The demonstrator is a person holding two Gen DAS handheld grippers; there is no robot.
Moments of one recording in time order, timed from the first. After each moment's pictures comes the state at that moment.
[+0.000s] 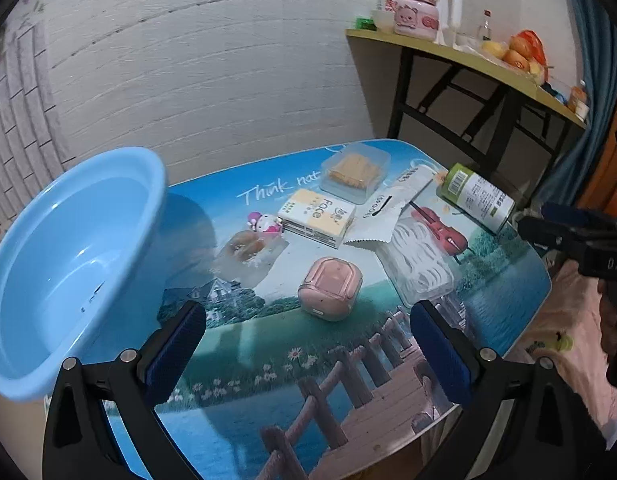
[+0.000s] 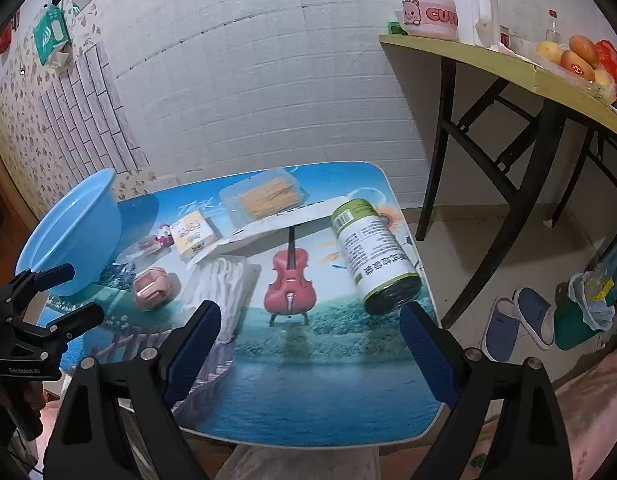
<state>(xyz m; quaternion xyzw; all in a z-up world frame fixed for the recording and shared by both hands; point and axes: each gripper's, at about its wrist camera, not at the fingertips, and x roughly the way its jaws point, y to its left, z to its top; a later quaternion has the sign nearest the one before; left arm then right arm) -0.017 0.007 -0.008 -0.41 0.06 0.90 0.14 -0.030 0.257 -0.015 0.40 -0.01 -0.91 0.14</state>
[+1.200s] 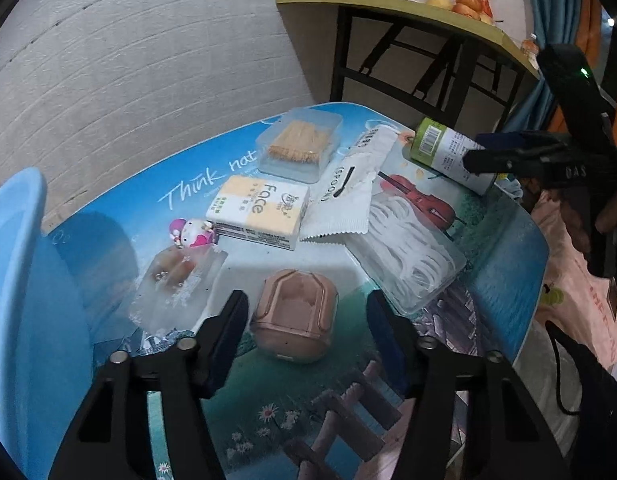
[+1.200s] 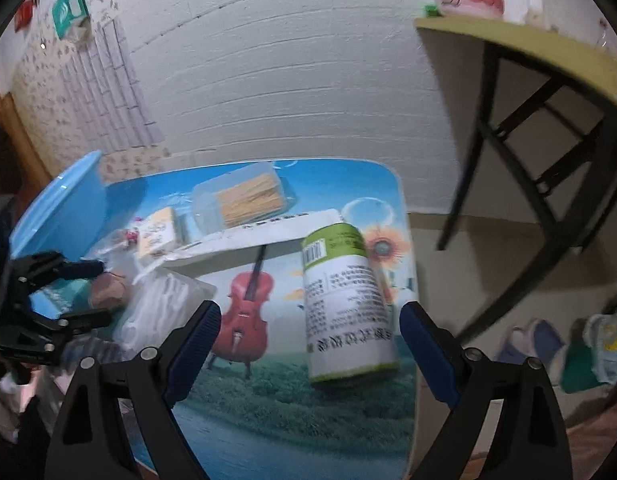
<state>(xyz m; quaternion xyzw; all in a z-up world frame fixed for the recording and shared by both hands) -0.062 0.032 -0.049 -0.43 0.10 0.86 0.26 -0.112 0.275 -0.045 0.42 0.02 -0.88 0.21</state>
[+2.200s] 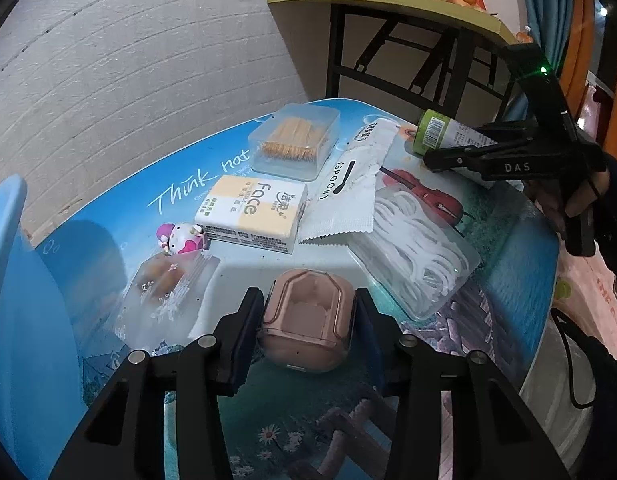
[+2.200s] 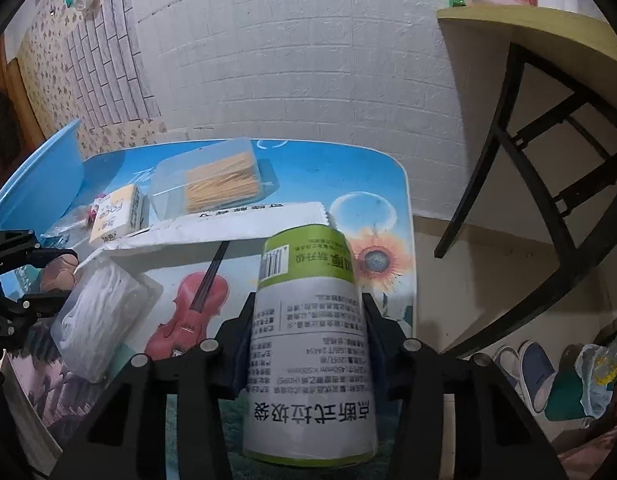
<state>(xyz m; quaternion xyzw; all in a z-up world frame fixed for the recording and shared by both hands) -0.070 0.039 -0.059 -0.42 0.10 0.87 0.25 -0.144 0.267 -0.079 0.42 0.07 -0.88 0.22</state>
